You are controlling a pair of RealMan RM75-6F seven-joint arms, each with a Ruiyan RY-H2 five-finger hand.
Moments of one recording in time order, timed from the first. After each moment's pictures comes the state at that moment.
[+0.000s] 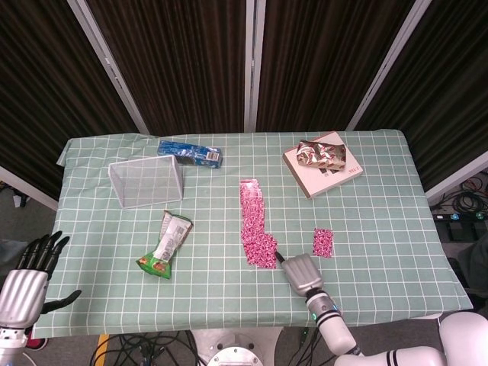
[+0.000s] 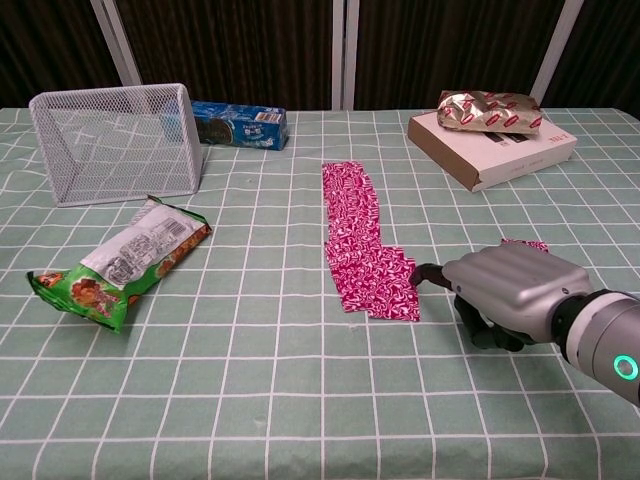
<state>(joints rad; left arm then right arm) 0.01 -1.12 0.04 -1.70 1.68 1.60 0.09 0.63 -1.69 -0.03 -1.79 -0.81 1.20 -0.98</state>
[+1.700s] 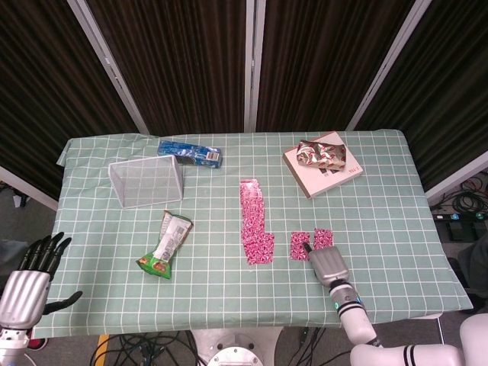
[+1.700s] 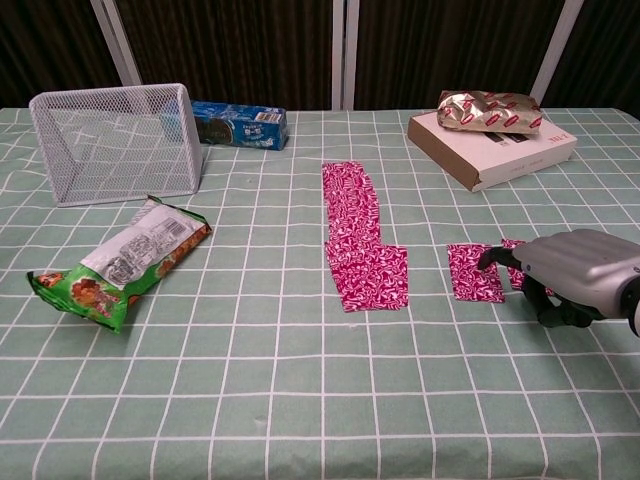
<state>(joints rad) 0.01 -1.12 0.05 -1.70 1.68 1.60 0.11 0.62 -1.57 -0.03 -1.74 -0.74 1.18 -0.88</state>
